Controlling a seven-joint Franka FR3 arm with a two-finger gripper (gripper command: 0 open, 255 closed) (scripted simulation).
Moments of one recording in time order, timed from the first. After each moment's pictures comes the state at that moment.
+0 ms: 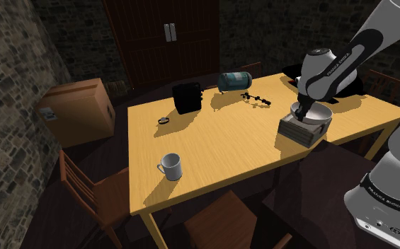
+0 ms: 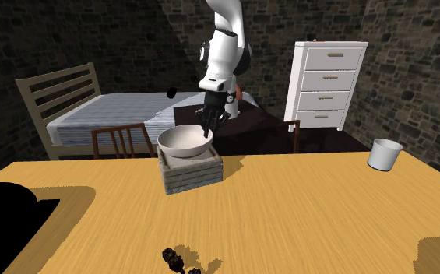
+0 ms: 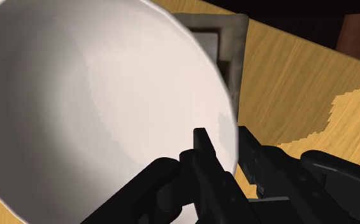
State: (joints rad) arm -0.27 -0.01 -0.27 -2.69 -0.46 2.76 -0.15
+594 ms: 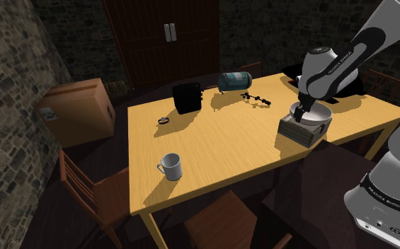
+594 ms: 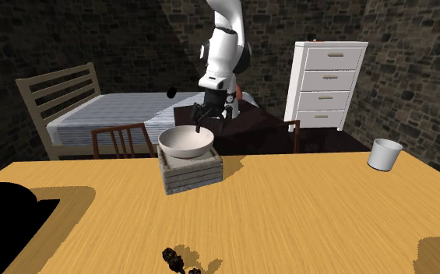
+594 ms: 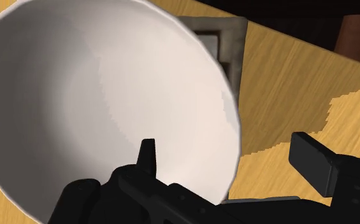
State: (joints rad) arm -0.27 -0.03 -0.27 -2.70 -0.45 2.74 -0.16
